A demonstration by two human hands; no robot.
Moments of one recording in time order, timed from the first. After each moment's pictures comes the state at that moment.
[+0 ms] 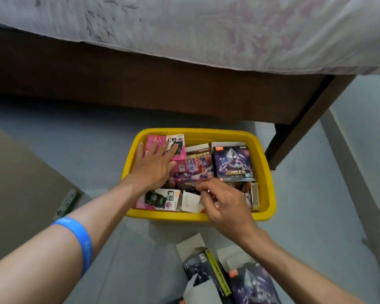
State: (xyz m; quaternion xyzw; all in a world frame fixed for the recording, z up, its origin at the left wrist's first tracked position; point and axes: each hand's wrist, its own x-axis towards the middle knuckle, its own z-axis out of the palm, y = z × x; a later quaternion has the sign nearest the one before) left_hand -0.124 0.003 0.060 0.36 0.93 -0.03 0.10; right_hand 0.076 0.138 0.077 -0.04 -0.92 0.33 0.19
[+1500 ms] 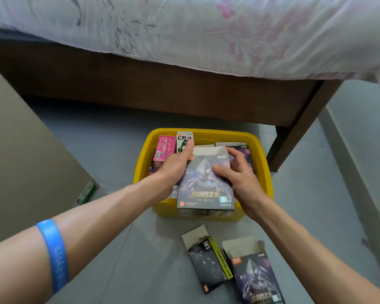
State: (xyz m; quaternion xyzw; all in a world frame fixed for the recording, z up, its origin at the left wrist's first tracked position) left_hand -0.027 0.008 0.137 0.03 0.74 0.59 0.33; right_hand 0.083 0.149 0.122 -0.19 -0.61 0.76 0.08
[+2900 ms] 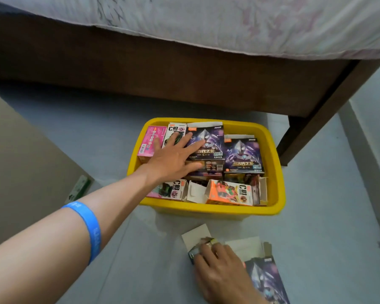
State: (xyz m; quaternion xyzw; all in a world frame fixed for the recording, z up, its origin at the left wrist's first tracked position) left_hand -0.102 0.016 0.068 0.41 0.90 0.02 0.13; right_hand 0.179 0.075 0.001 0.06 -0.99 0.09 0.02
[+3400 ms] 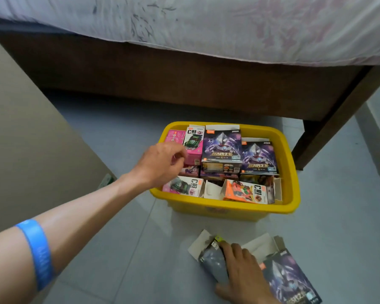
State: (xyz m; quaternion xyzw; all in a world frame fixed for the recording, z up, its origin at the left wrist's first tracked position) left_hand -0.074 -0.061 0.123 0.40 0.89 0.22 -0.03; right_hand 0.185 0.076 -0.012 -0.10 -0.96 0.16 -0.19
